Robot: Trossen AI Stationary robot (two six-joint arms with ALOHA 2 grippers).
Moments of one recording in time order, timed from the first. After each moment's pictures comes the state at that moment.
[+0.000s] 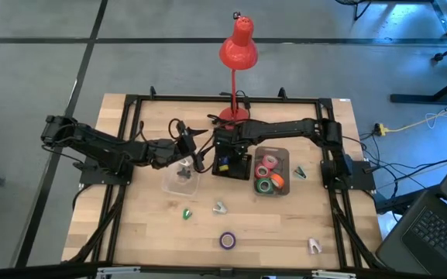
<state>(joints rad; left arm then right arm) -0.10 1.26 0.61 0.50 -0.65 0.16 -0.11 2.09 1.64 -0.90 -0.05 -0.19</state>
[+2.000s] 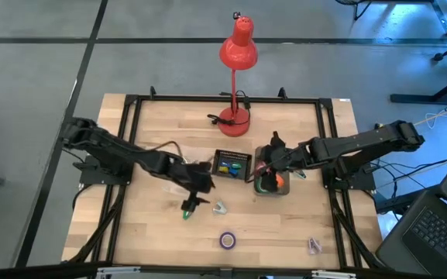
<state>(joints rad) -0.23 1.51 0.96 -0.23 0.04 0.03 0.21 1.28 0.98 -0.52 0.26 0.41</state>
